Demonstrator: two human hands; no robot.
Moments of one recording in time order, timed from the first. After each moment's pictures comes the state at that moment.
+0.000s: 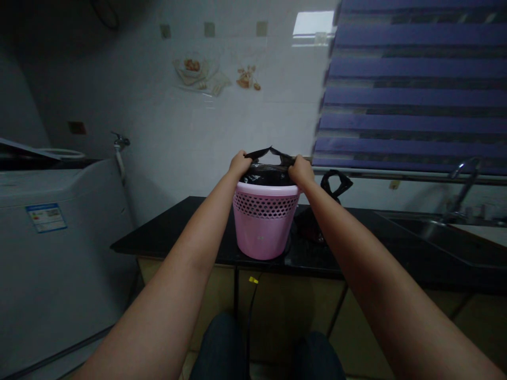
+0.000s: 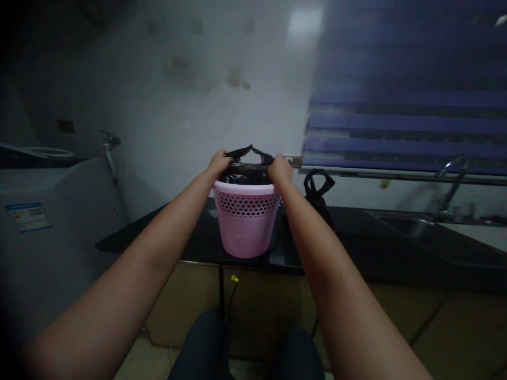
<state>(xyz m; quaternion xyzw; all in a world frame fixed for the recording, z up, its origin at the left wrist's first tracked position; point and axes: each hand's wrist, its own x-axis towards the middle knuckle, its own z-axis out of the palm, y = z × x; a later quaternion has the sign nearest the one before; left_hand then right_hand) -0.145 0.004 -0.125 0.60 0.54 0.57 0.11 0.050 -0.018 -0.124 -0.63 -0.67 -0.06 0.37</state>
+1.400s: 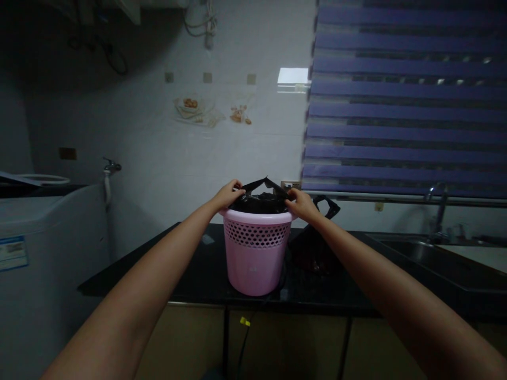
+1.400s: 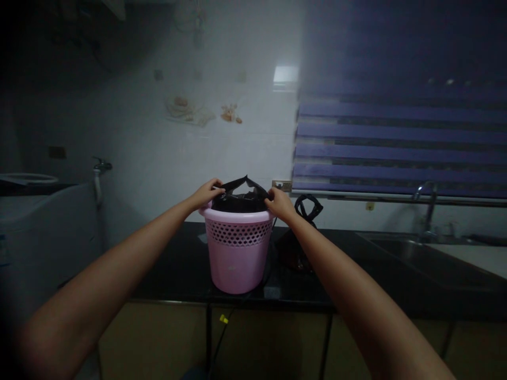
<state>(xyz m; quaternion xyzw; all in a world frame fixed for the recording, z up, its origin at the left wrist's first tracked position) -0.160 -0.025 -0.128 0.71 0.44 0.54 0.10 0.096 -0.014 -0.141 -0.49 -0.76 -0.07 0.41</state>
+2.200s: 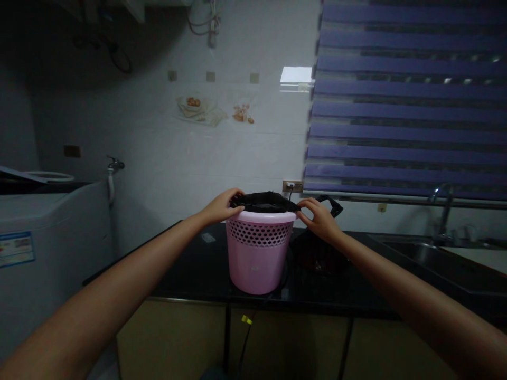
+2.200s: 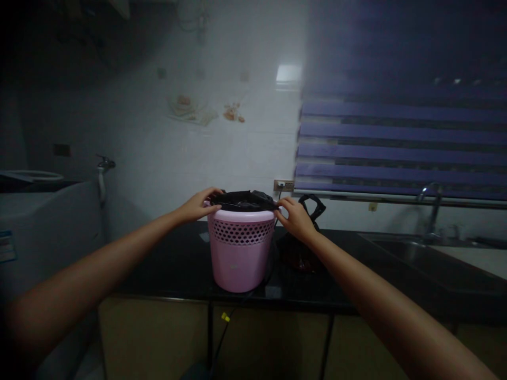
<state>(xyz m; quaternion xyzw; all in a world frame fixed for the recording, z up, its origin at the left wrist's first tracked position) -0.184 -0.063 -0.154 0.83 0.35 0.43 -0.02 0.137 -0.042 -0.173 -0.28 -0.82 -0.21 0.45</state>
